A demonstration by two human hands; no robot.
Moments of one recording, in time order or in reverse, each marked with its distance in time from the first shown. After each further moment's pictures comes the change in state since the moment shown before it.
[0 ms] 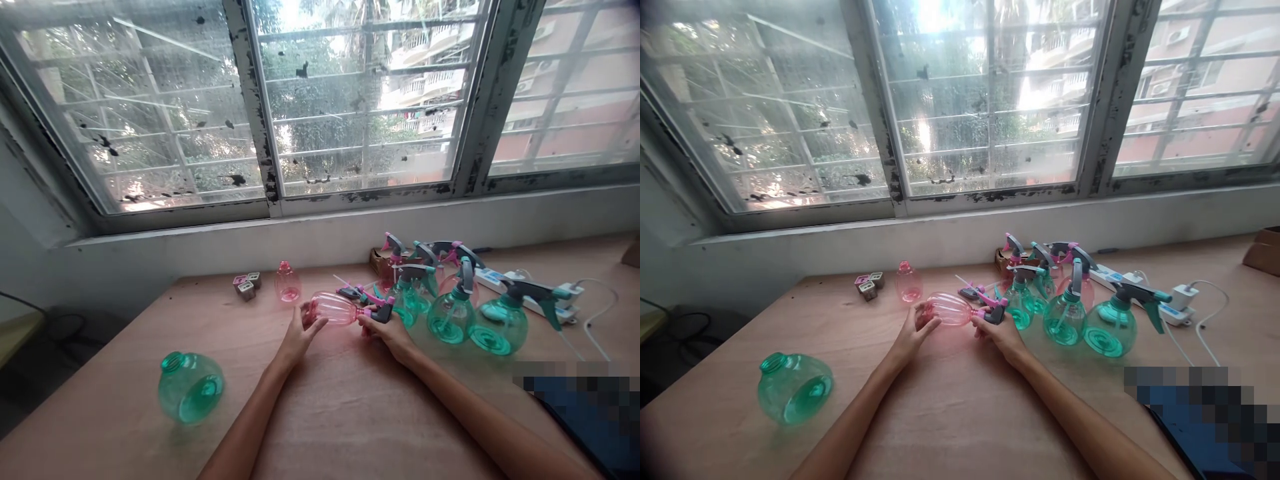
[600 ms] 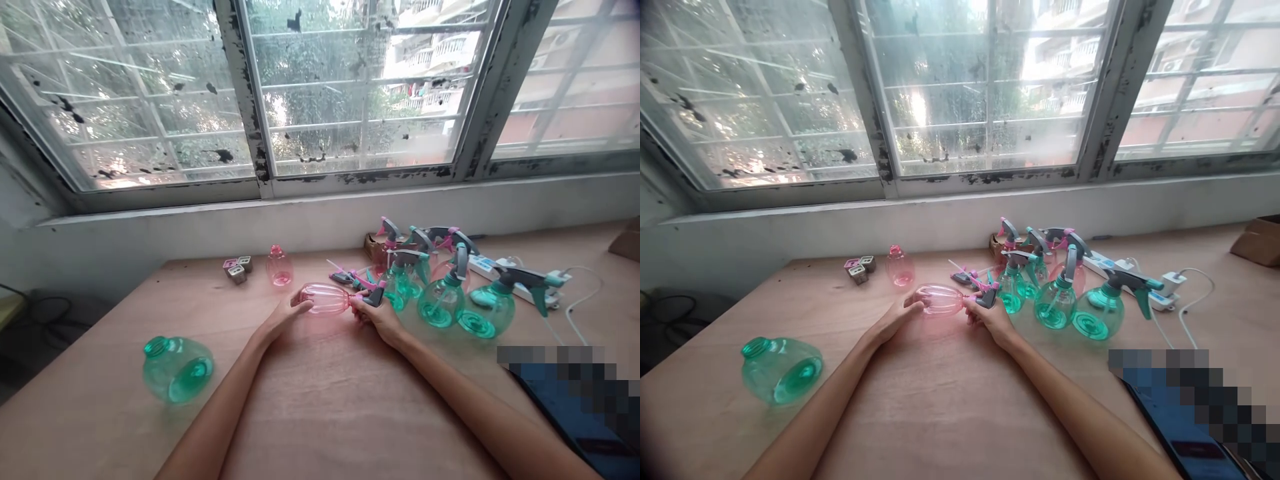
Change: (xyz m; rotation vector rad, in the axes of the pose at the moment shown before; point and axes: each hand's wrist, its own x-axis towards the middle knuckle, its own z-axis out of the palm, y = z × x) left_hand 0.012 0.025 -0.015 -0.013 -0.324 -0.068; right_hand 0.002 0.000 -0.004 0.088 -0.068 0.022
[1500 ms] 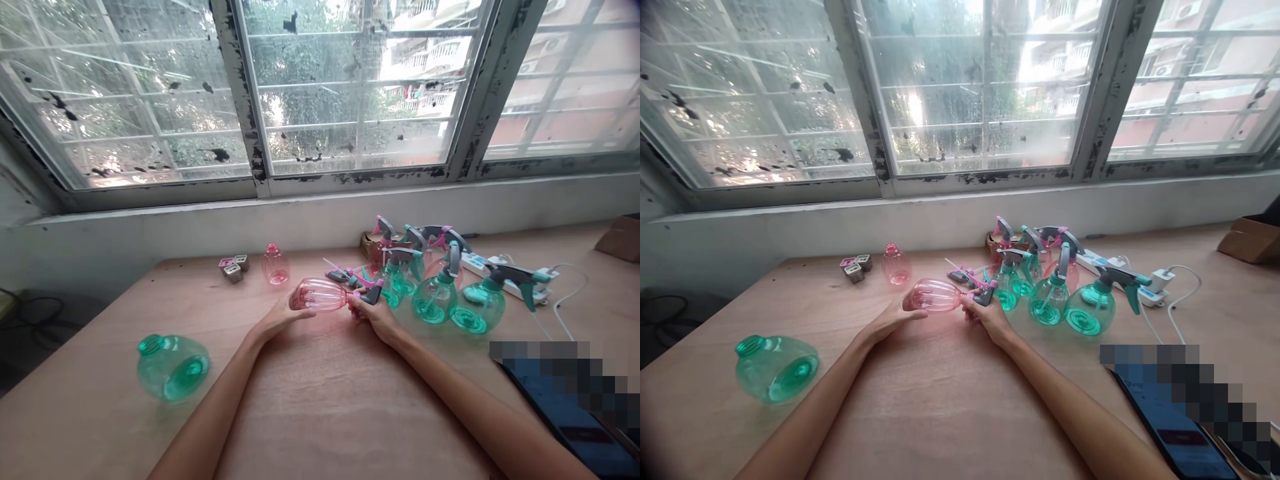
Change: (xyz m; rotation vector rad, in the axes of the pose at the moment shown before) left_hand -0.002 0.005 0.005 -0.103 -0.032 -0.024; right_hand -0.002 0.000 -0.002 -0.012 0.029 -0.031
